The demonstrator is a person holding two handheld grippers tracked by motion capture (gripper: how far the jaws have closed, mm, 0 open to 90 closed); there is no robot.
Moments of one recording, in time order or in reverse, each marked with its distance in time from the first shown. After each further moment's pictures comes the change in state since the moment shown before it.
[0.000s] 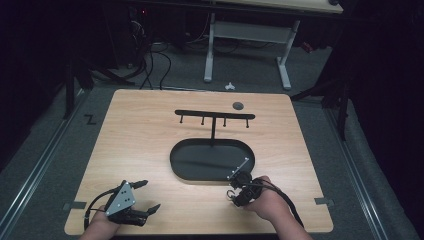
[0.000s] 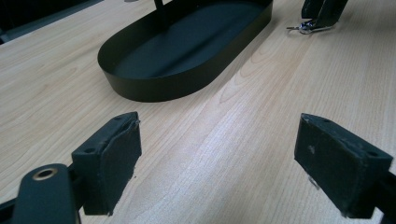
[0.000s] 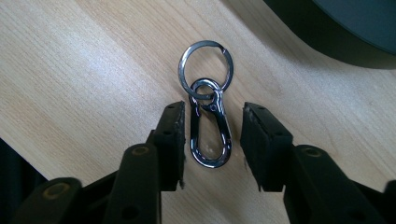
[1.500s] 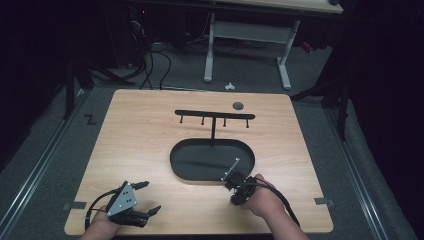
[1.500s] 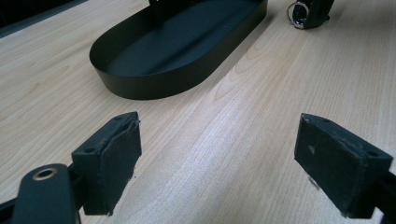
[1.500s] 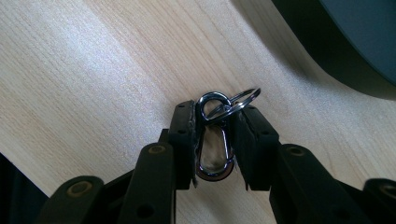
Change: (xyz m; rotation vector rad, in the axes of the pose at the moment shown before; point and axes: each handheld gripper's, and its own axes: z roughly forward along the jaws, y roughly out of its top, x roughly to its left) left arm -0.002 0.000 0.002 0.013 -0.014 0.005; right arm 0.004 0.013 0.008 0.032 -0.040 -0.152
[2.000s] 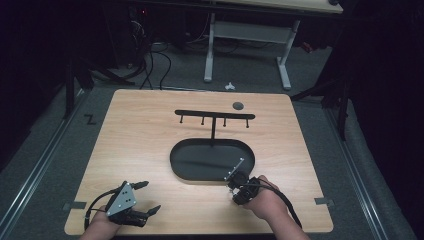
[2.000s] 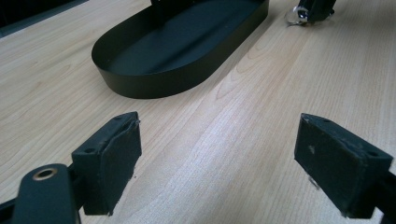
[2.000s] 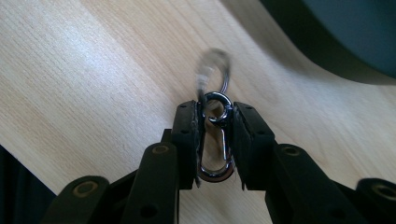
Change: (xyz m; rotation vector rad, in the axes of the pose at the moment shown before) left arm 0.001 -0.001 -0.001 -0.002 0.002 -0.005; right arm -0.001 -0.009 -0.009 -0.028 -0.013 0.050
